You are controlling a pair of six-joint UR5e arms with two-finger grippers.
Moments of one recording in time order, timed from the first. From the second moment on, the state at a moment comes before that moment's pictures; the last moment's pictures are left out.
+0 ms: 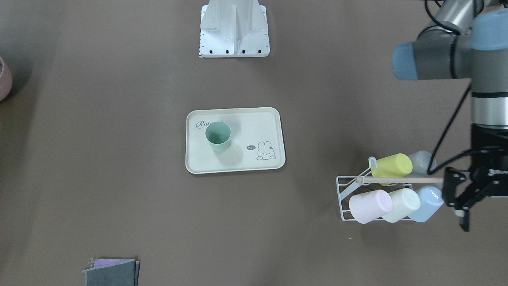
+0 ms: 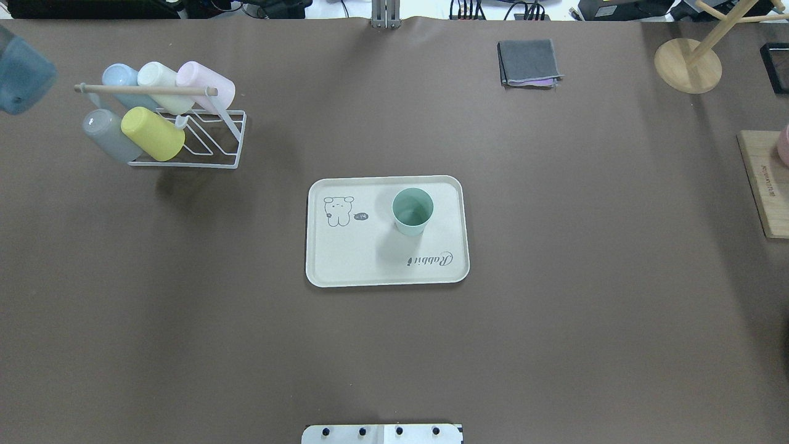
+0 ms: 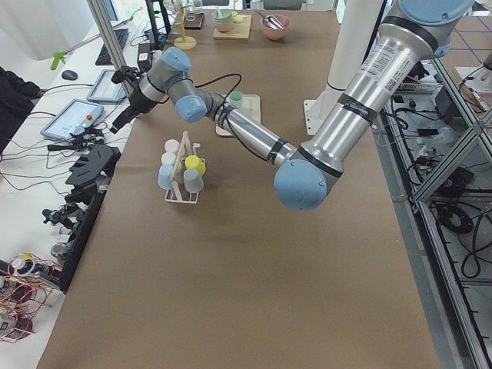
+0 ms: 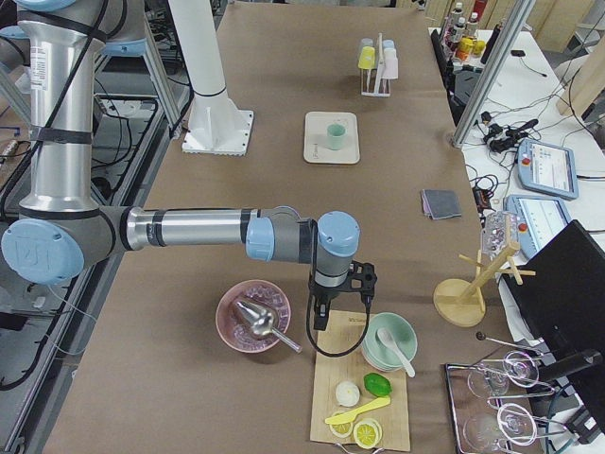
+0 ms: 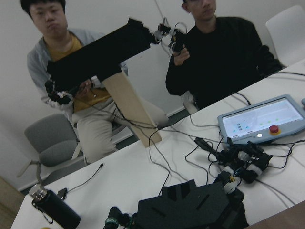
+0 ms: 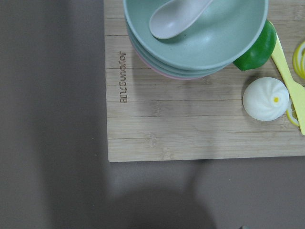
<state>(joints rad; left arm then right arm) -1.26 -2.09 -1.55 -1.96 -1.75 -0.50 1.54 -1.67 1.73 -1.67 2.28 0.05</state>
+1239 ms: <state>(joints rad) -1.54 -1.71 -1.43 -1.95 -2.43 -0.50 1.54 -1.67 1.73 -1.67 2.28 0.05</state>
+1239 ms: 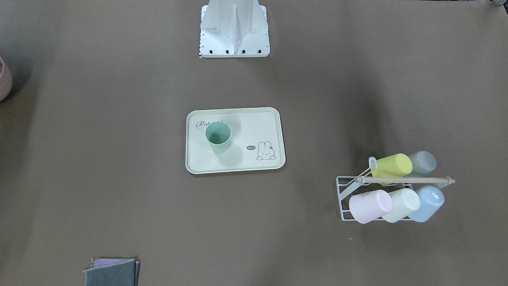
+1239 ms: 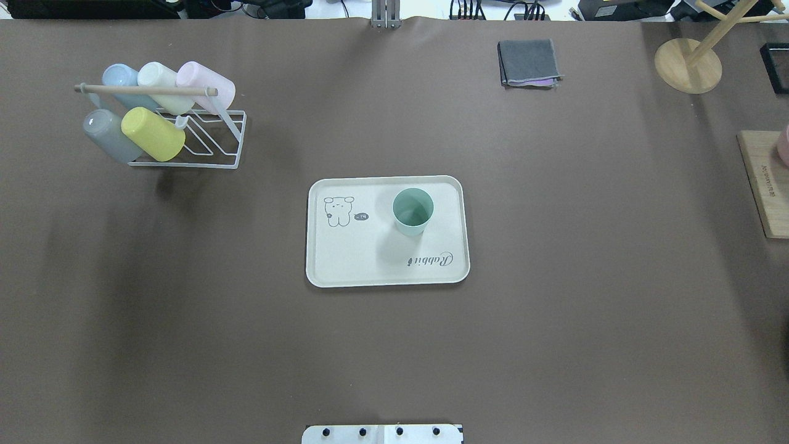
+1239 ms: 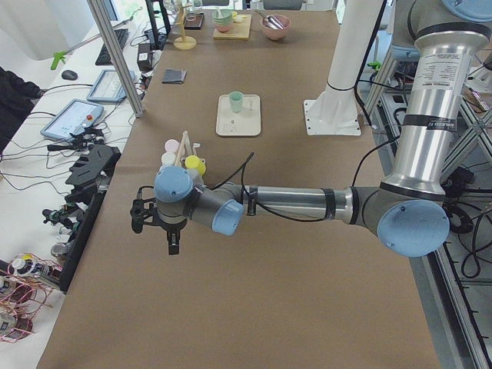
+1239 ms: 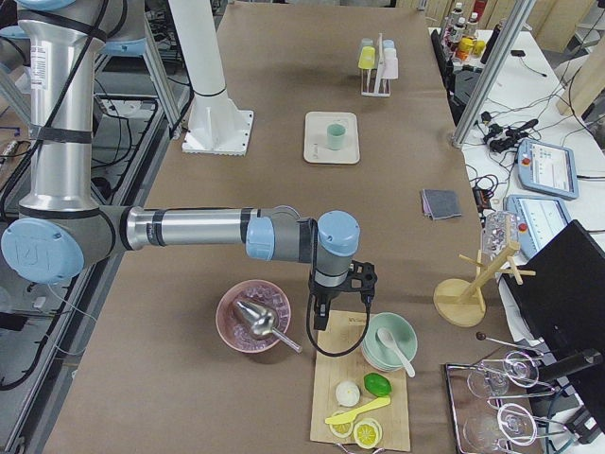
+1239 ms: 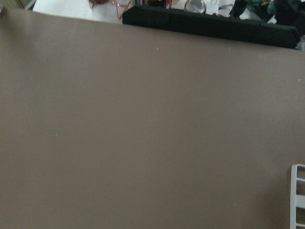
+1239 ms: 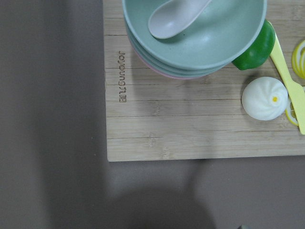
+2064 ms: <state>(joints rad) -1.57 -1.62 -1.53 -1.71 -2.40 -0.10 1.54 -1.67 1.73 -1.67 2.28 0.05</state>
